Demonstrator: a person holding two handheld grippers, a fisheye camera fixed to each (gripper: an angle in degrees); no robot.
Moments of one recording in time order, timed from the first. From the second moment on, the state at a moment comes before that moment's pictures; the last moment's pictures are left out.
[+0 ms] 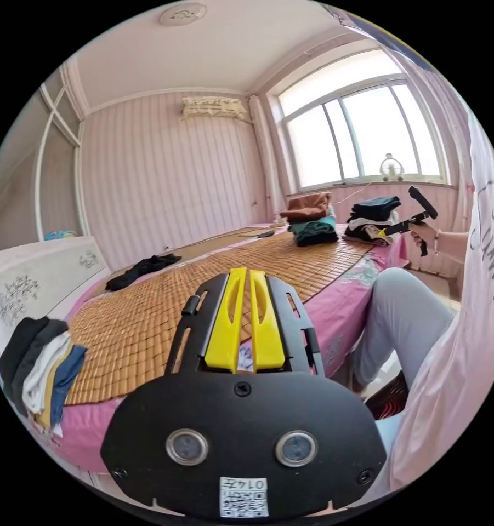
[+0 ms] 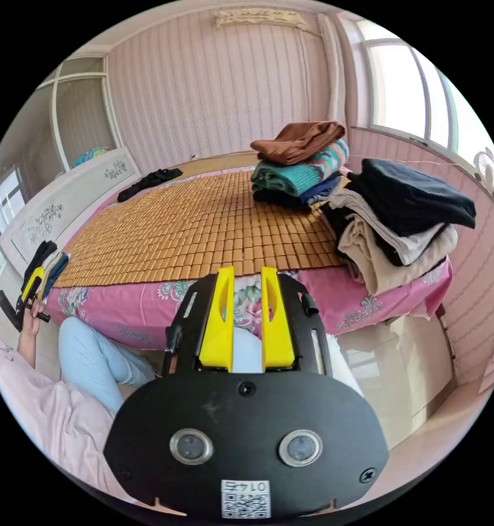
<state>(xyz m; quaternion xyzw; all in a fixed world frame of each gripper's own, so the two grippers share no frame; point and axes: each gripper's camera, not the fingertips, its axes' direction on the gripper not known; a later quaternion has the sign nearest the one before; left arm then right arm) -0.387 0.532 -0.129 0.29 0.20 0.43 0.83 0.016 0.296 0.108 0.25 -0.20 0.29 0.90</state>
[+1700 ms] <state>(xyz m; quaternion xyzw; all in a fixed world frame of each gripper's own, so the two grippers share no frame) -0.207 0.502 -0.030 0.21 0.28 0.23 0.91 0.041 0.276 0.005 0.44 -0.64 -0.10 0.63</state>
